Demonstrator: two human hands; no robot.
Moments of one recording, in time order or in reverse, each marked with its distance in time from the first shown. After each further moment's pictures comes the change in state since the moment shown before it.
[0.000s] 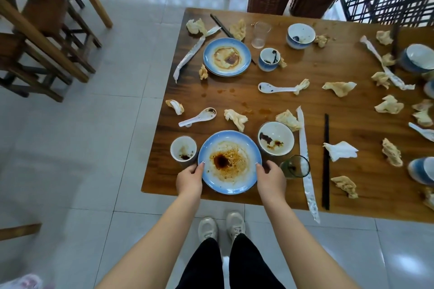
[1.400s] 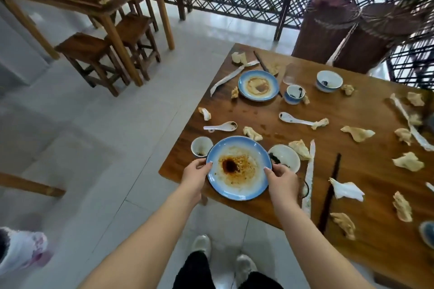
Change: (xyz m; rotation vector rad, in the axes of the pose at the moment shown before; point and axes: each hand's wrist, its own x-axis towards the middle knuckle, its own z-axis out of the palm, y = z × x) left_hand -0.052 0.002 -0.016 -0.347 0.017 0.014; right_hand -0.013 -0.029 -0.056 0.060 -0.108 -0.277
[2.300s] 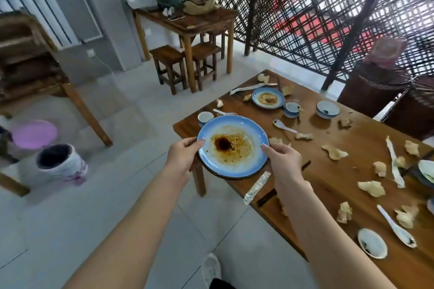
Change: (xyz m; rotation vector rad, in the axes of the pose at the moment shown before) left_hand -0.256 -0.063 0.067 -0.397 0.293 0.302; right_hand -0.059 0.005 -0.197 0.187 -0.417 -0.134
